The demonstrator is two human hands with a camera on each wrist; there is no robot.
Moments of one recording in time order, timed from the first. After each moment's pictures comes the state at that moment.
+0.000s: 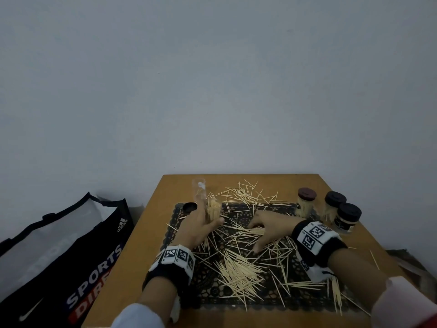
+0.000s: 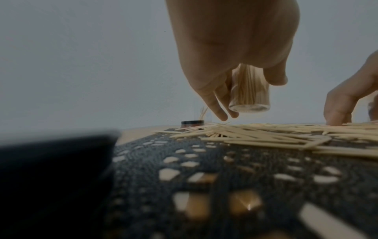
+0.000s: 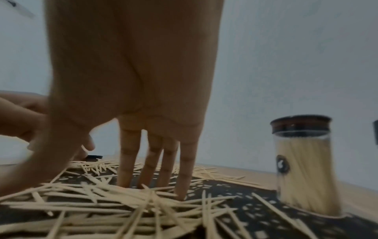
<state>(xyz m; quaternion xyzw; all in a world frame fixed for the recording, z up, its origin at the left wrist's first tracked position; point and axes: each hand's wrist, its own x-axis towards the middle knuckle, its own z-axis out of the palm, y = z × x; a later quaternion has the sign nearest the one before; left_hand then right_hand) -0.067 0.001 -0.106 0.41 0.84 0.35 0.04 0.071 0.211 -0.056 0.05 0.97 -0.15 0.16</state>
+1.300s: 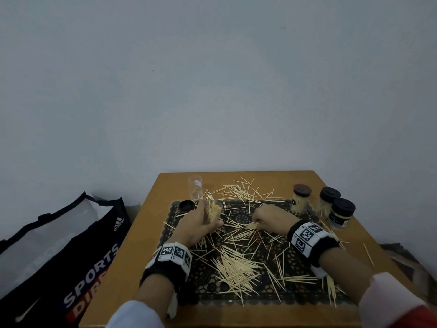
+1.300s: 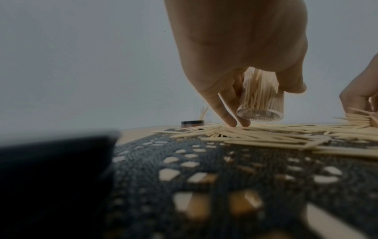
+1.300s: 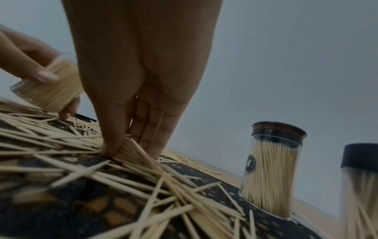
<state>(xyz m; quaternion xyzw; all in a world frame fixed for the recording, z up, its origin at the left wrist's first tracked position) -0.067 0.002 -0.107 0.42 0.86 0.30 0.08 0.070 0.224 -0.075 0.02 1.00 -0.02 0.05</state>
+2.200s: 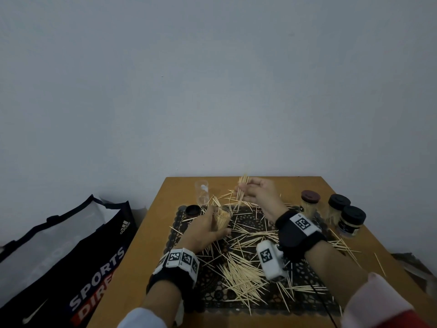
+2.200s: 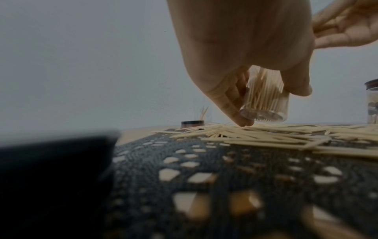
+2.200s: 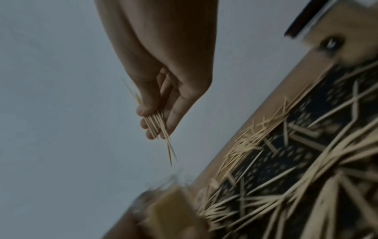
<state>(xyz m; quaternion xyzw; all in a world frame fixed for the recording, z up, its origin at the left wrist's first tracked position) -0.065 0.004 -0.105 0.44 0.84 0.31 0.08 0.037 0.175 -0.022 0.12 0.63 -0.73 -0.22</state>
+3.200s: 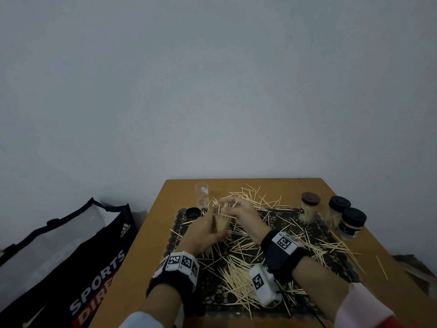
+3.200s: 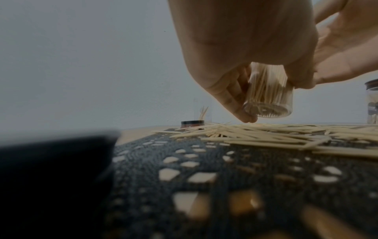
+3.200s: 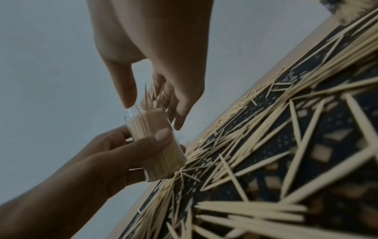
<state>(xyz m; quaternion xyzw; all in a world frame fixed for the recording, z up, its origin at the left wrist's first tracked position) -0.056 0.003 -0.095 0.45 0.83 0.33 0.06 0.025 0.139 -0.064 0.12 0.68 -0.71 -0.15</state>
